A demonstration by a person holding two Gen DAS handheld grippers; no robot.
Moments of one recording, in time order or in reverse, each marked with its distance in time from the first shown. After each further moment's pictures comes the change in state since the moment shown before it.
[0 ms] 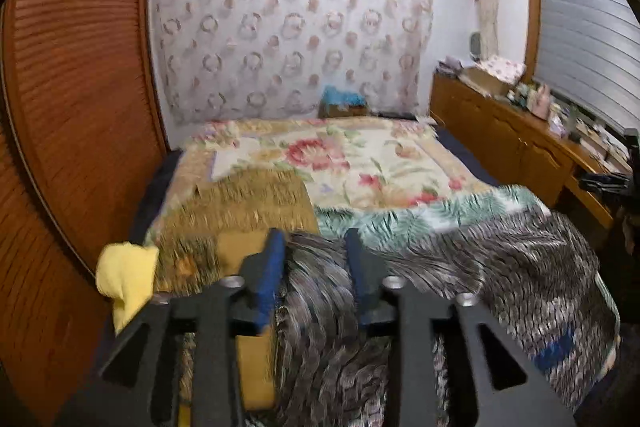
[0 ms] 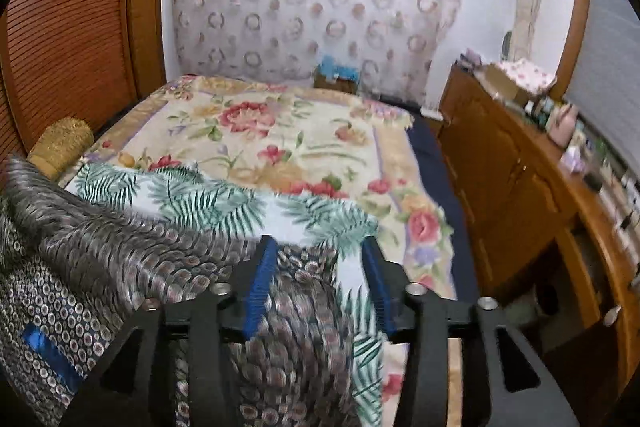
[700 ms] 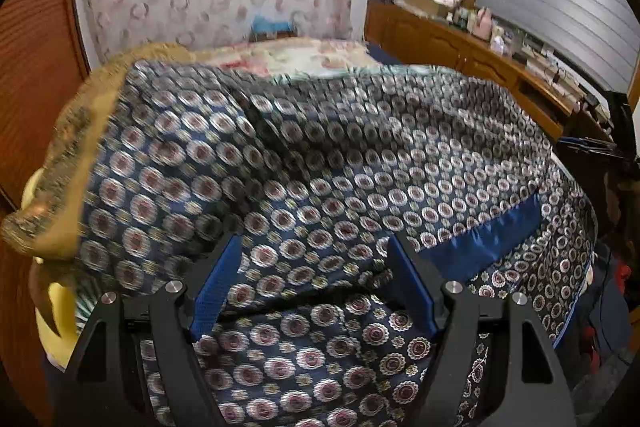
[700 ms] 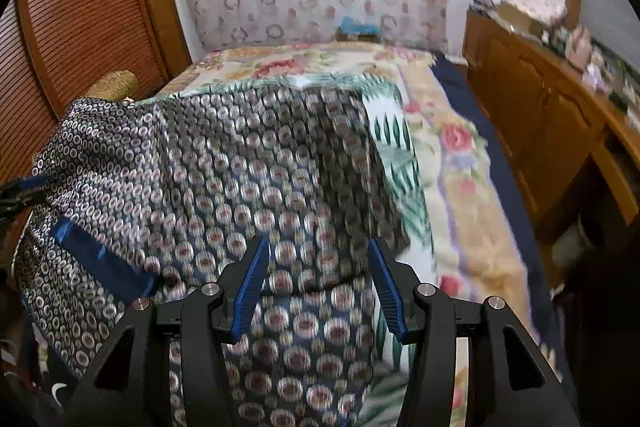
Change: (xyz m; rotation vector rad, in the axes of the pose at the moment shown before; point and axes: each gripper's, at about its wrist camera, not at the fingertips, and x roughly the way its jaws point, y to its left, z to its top) left arm 0.012 -0.090 -0.117 0.107 0.235 -0.188; right arm -0.078 -0.072 -0.120 0.136 0.094 0.167
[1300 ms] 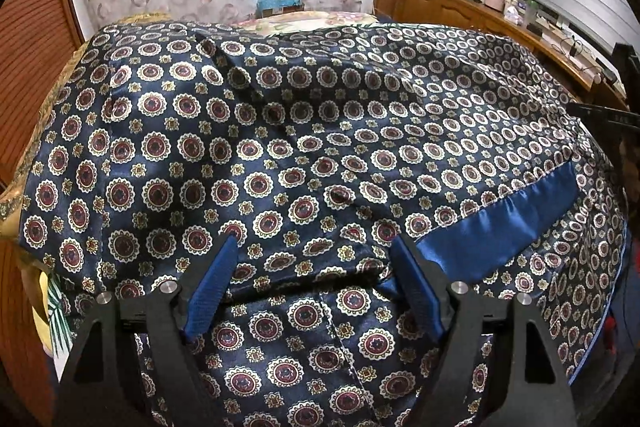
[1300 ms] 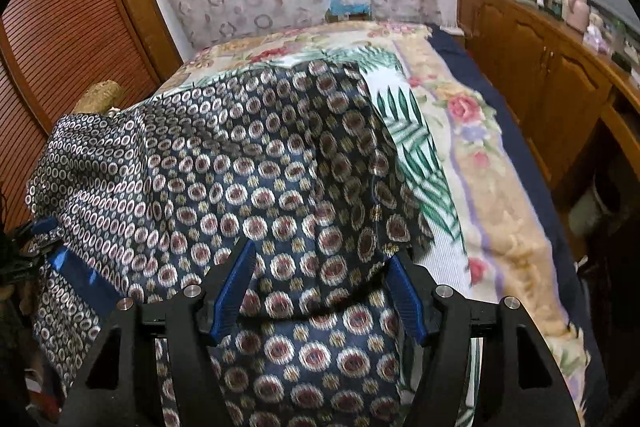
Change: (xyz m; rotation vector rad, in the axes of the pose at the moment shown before) left arm 0.040 -0.017 -0.020 0.019 0.071 0.062; right arm 0.030 -0.015 0.016 0.079 0.032 0.018
